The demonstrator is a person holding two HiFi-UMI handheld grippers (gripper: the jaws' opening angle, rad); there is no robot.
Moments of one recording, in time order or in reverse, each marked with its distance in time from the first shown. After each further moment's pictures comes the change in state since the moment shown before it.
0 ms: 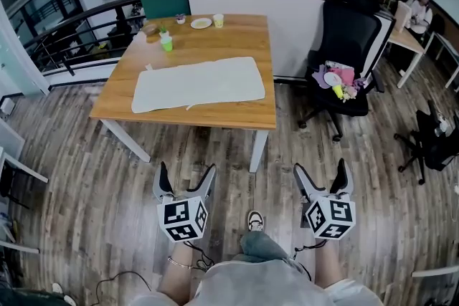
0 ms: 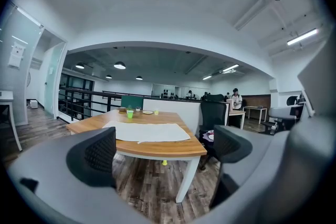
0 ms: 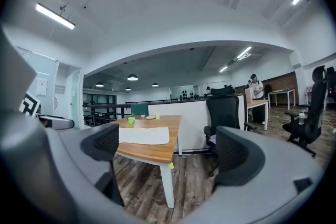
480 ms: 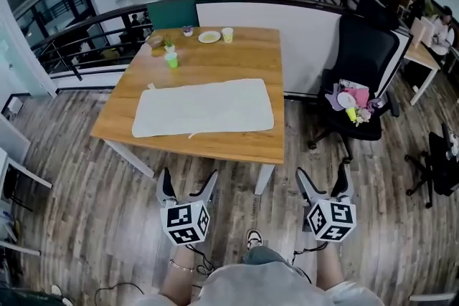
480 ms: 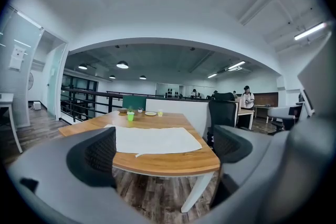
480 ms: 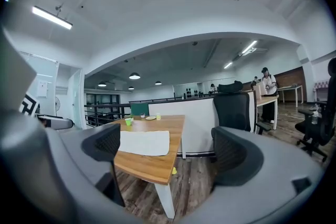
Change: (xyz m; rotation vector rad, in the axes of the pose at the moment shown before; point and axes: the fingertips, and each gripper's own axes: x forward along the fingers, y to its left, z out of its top) left arm 0.121 0.013 0.021 0.000 0.010 0.050; right arm 0.141 -0.023 0.014 0.004 0.026 0.049
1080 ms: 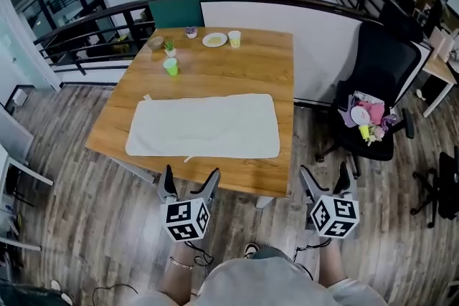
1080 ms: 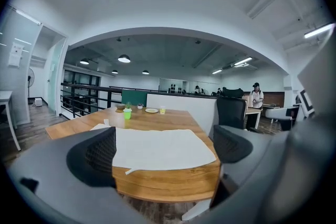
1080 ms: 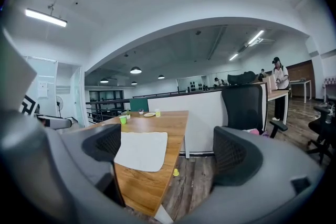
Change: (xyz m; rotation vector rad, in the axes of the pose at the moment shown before) left arm 0.140 0.006 0.007 -0.028 0.050 0.036; right arm 0.159 -0.039 0.005 0.009 0.068 0.059
